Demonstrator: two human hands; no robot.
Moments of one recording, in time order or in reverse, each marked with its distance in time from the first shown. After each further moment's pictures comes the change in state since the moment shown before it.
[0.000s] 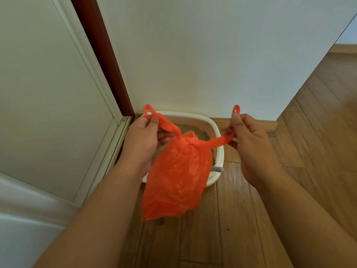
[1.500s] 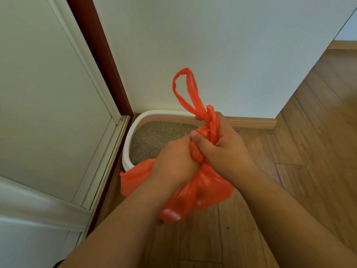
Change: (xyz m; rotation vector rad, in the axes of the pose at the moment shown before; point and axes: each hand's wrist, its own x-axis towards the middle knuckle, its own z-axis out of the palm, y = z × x) left_hand -0.023 -0.038 0.036 0.987 -0.379 0.483; right_hand -0.015 -0.001 0.027 -0.330 -0.194 -0.217
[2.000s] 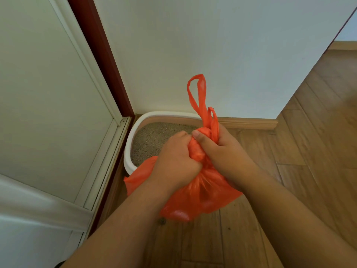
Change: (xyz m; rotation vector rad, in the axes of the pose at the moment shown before) left_hand -0.009 0.003 -0.004 -0.180 0.140 0.023; right_hand -0.003 -0.001 0.001 0.136 -0.102 0.192
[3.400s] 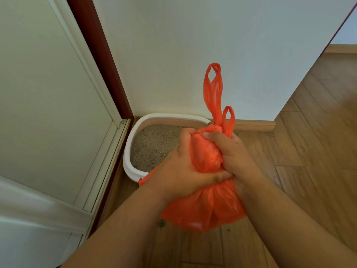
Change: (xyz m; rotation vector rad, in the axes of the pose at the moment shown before) left_hand -0.019 0.013 -0.009 -0.283 -0.166 -0.057; right_hand -0.010 -0.010 0.003 0.734 0.089 0.180
